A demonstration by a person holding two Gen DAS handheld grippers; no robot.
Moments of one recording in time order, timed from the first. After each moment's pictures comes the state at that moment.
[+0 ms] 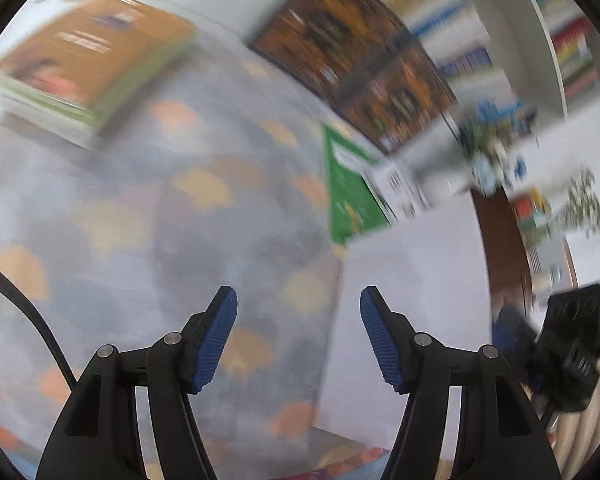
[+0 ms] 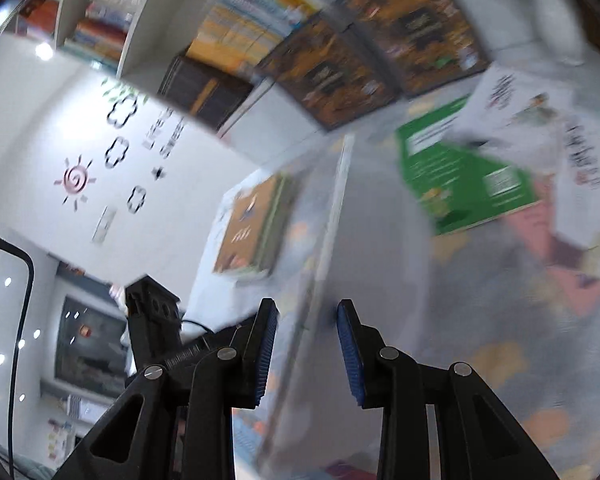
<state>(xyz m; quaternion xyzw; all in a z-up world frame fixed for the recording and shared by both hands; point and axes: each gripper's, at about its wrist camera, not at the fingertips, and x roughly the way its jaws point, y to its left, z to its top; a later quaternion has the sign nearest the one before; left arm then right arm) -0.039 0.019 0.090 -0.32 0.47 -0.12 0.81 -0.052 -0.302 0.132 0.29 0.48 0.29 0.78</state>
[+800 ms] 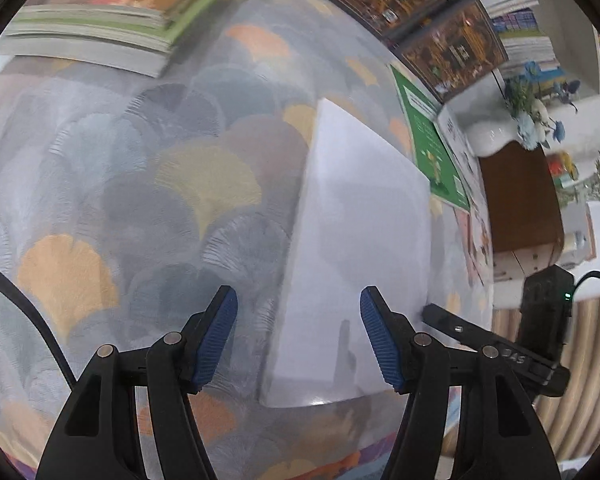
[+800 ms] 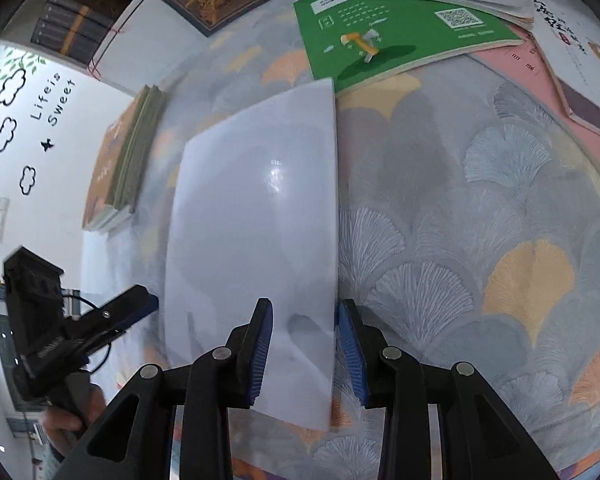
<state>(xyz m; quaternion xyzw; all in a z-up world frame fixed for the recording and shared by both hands) -0.019 0.049 0.014 -0.27 0.59 -0.17 0.74 -0.037 -0.235 -0.001 0.22 0.62 0.13 0.75</state>
